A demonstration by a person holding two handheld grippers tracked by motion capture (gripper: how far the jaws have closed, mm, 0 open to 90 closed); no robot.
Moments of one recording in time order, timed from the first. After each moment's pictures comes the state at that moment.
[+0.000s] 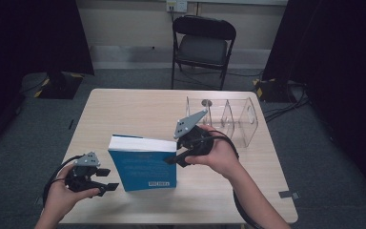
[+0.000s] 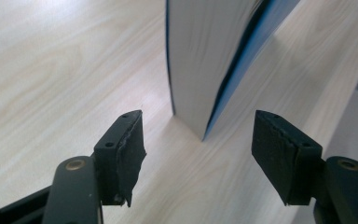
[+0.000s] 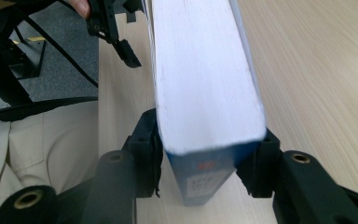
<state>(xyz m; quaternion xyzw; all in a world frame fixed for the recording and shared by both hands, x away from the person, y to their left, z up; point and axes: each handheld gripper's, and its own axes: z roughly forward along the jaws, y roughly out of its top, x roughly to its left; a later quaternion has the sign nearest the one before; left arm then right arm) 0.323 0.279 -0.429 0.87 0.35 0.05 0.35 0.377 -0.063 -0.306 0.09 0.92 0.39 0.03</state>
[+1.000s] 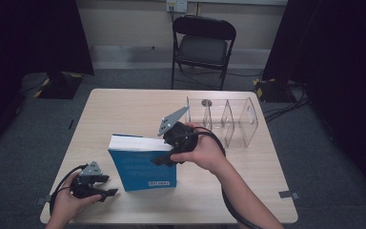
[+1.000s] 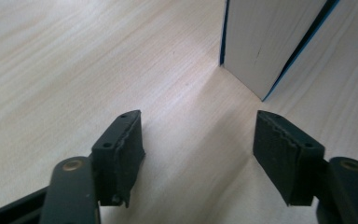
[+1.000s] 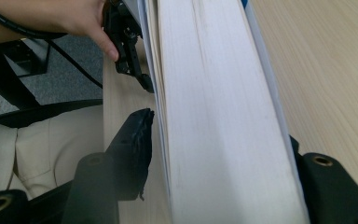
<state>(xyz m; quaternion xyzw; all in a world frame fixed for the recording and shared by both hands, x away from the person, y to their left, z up) 0.327 0.291 -0.488 0.87 0.34 0.08 0.35 0.382 -0.028 -0.302 0.09 0.93 0.37 0.00</state>
